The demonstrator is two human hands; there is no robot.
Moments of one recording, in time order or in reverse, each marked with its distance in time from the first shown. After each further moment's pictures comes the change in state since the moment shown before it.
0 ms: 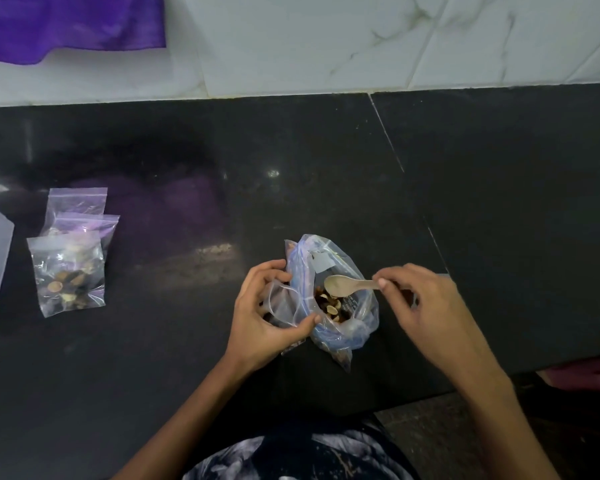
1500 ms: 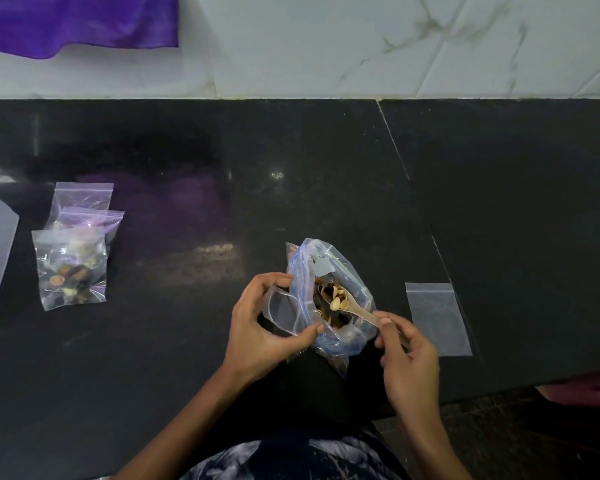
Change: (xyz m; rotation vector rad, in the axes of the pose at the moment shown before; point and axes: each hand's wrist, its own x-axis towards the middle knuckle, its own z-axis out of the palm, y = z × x) left_hand -0.008 0.013 0.000 0.007 0.057 0.004; right_hand -0.043 -0.013 0.059 0.699 0.248 0.720
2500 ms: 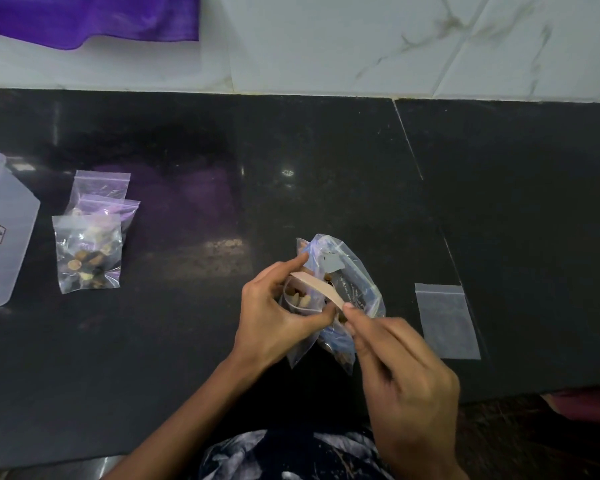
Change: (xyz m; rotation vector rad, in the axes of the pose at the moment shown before) left_hand 0.011 0.033 0.008 0.085 0.083 -0.031; right_hand -0.041 -0.037 0.003 -0.436 0.026 -1.032
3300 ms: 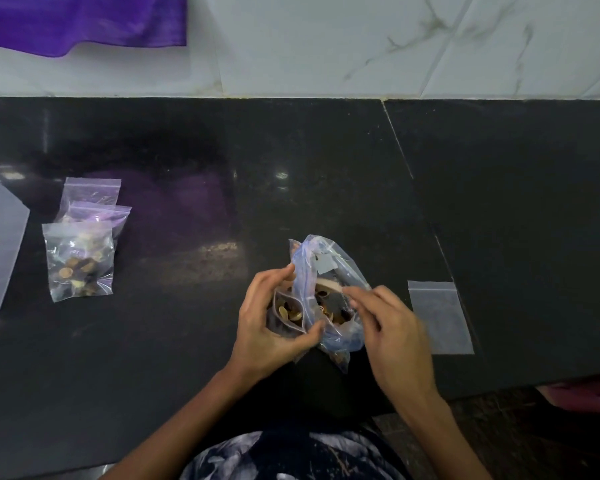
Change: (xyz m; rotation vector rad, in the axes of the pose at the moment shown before) left_hand -0.013 -0.034 0.000 0.078 -0.049 0.232; right_hand 0.013 0.054 0.023 -0.037 -0.297 0.246
